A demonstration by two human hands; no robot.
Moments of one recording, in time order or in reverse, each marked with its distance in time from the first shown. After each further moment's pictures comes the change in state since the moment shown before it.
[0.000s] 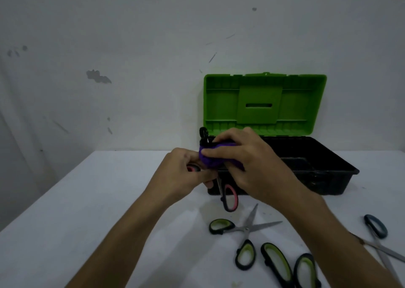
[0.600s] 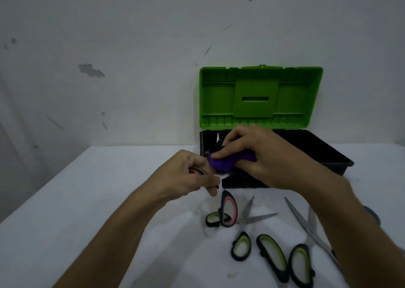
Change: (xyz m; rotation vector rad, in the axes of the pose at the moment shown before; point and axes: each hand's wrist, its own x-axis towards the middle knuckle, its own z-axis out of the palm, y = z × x) left_hand -0.004 0.004 0.003 -0.102 -0.237 -0.107; right_hand -0.002 0.005 -0.035 0.117 -0.317 0.161
